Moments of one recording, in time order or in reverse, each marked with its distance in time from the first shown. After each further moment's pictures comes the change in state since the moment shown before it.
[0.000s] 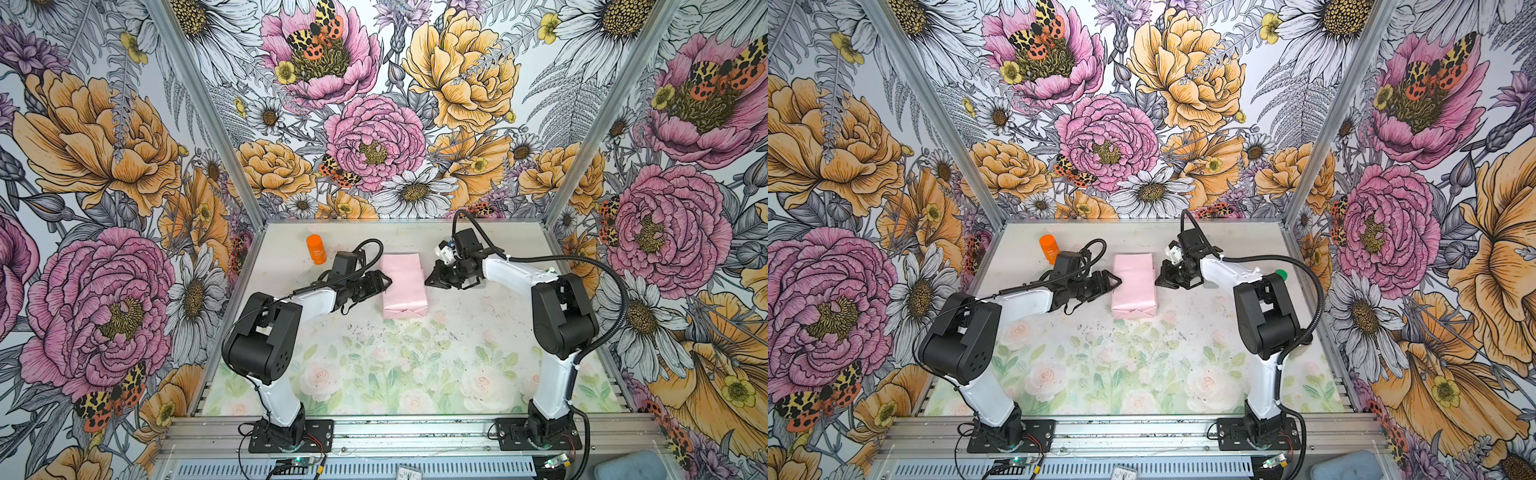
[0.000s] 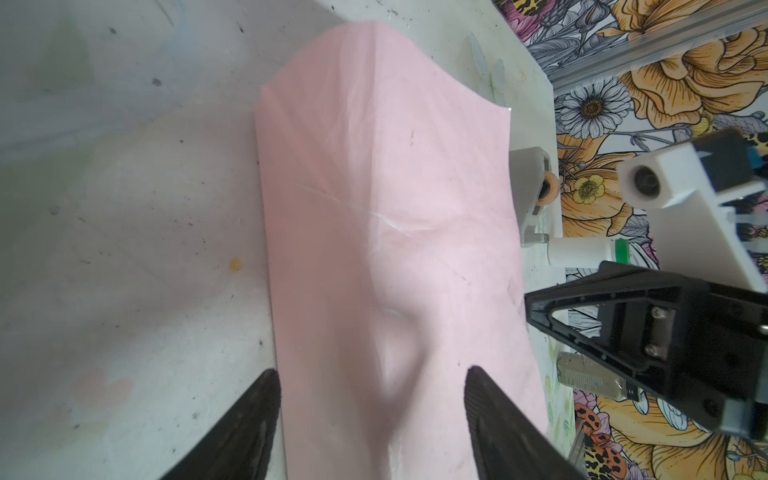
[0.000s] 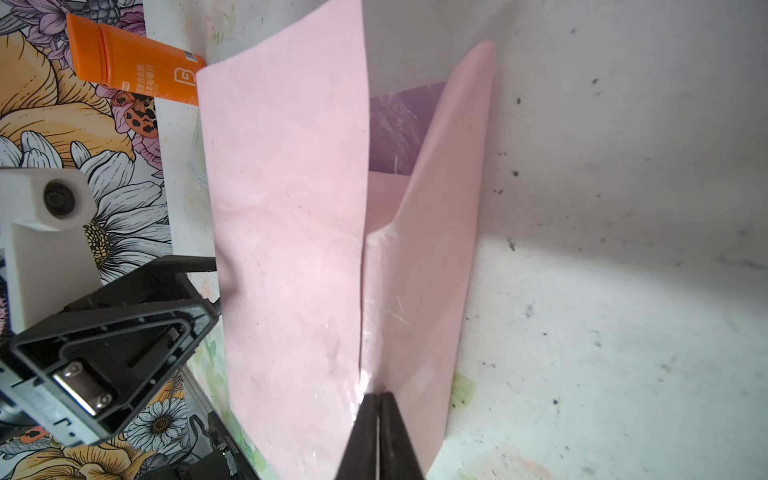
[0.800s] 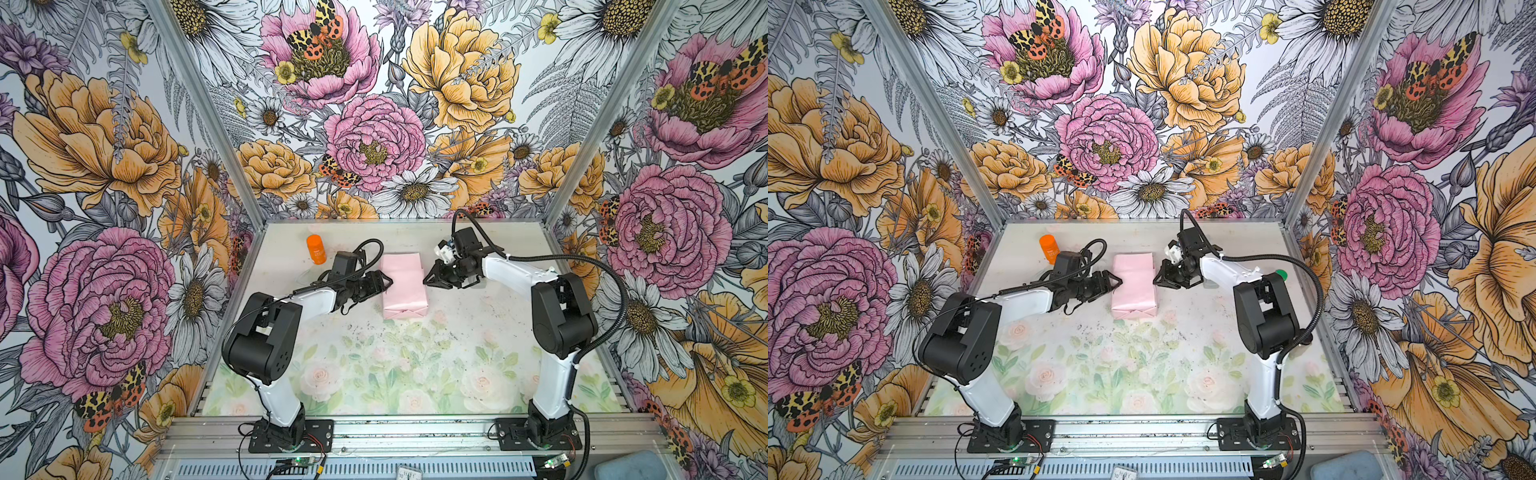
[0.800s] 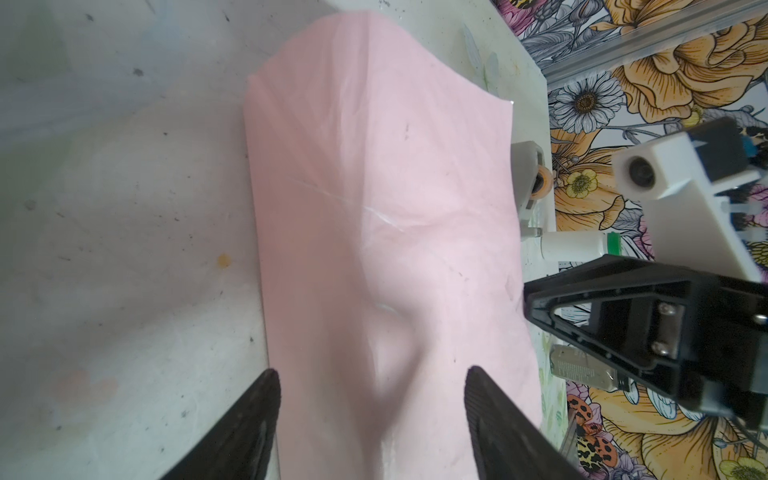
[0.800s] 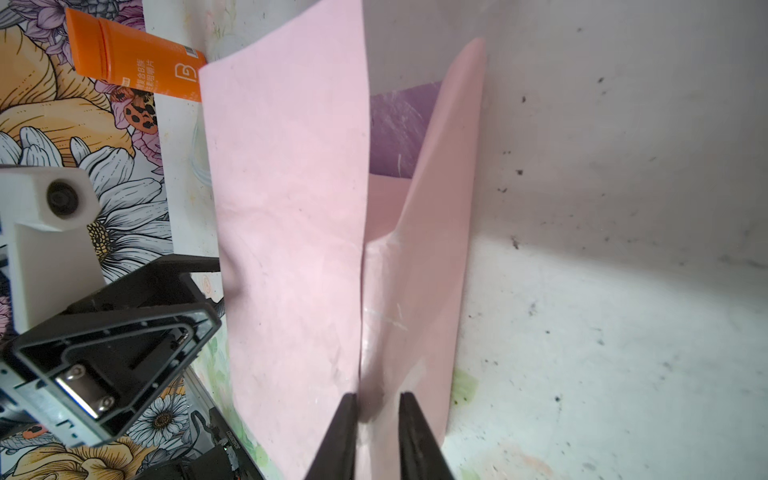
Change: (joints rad) left arm 0.000 0.000 0.000 0.000 0.022 -0.001; right arm 0.000 -0.002 0.027 -0.032 -0.008 -0.015
